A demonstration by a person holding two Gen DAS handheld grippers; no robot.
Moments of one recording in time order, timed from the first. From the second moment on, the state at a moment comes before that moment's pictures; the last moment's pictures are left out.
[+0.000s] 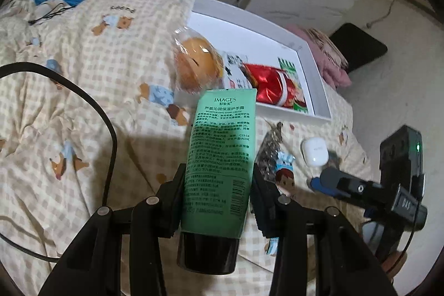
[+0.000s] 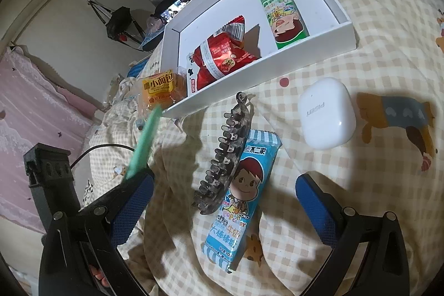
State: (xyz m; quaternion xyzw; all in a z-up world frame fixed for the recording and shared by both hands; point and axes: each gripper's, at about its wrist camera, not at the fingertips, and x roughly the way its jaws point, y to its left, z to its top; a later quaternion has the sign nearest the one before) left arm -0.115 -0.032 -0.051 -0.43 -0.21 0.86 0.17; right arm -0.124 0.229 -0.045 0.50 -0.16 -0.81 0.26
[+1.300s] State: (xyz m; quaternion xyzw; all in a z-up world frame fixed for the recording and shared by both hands) left arm -0.102 -0.007 -0.016 -0.40 -0.22 0.87 0.20; right arm -0.131 0.283 -0.013 0.39 -0.08 -0.90 0.18
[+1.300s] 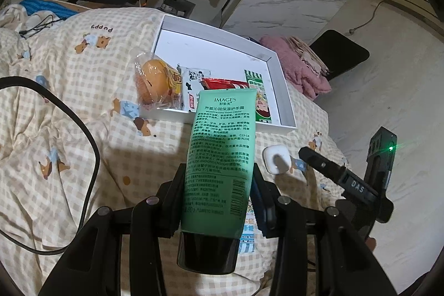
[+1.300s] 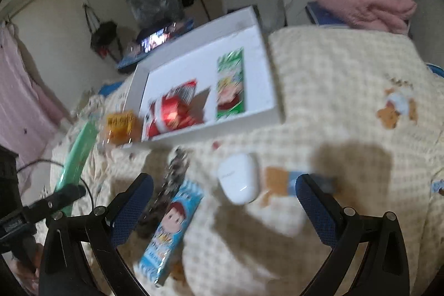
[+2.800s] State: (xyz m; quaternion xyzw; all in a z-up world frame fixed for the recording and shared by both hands) left arm -0.107 0.001 -0.026 -0.43 -0.21 0.86 0.20; right arm -0.141 0.221 -0.080 0.54 -0.12 -0.79 0.27
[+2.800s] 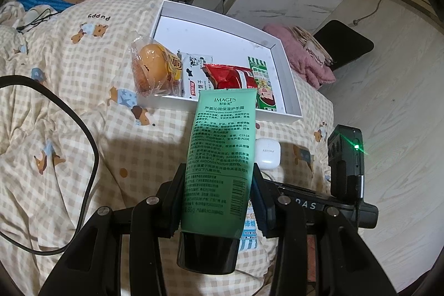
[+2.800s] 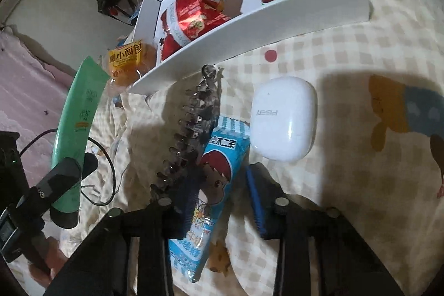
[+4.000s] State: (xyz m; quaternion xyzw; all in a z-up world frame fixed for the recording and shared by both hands) left arm -0.107 -0.006 -0.026 -0.41 -0.22 0.86 0.19; right arm -0.142 0.247 -0.043 0.48 -0.26 -0.77 0.34
